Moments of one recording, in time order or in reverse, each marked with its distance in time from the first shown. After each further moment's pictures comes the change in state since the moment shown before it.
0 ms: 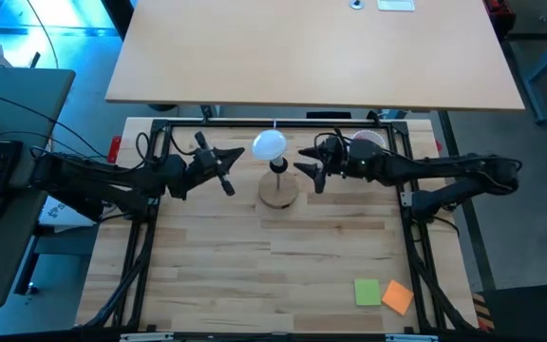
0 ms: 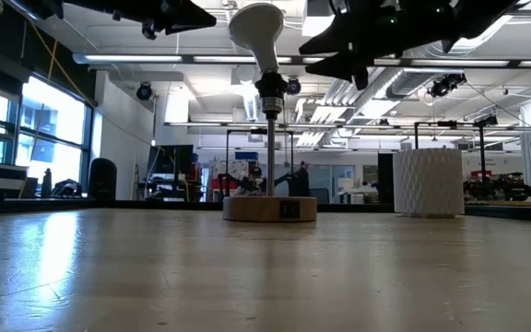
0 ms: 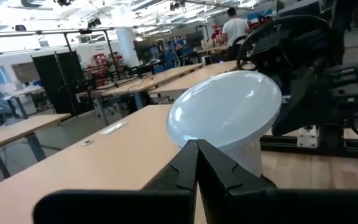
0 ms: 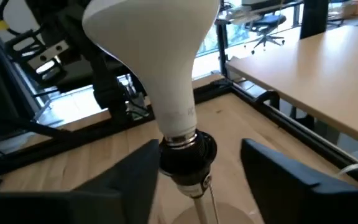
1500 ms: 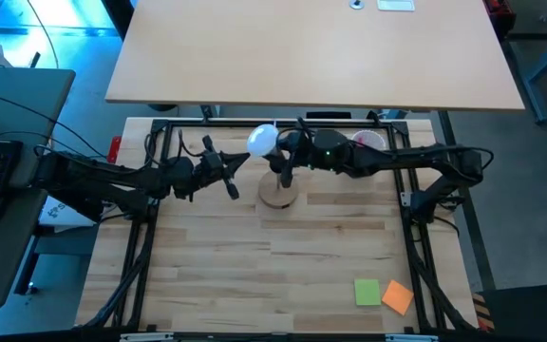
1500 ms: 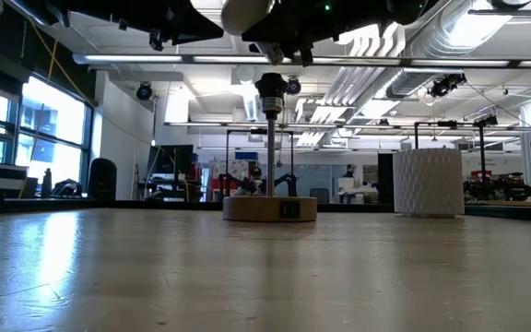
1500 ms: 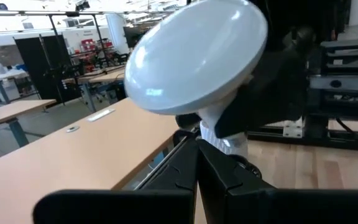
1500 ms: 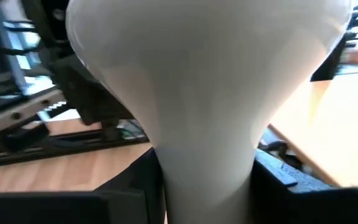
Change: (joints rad) left arm 0.005 0.060 -0.001 -0.006 0.032 -0.076; right arm 0.023 0.323 0.392 -0.042 0.030 -0.220
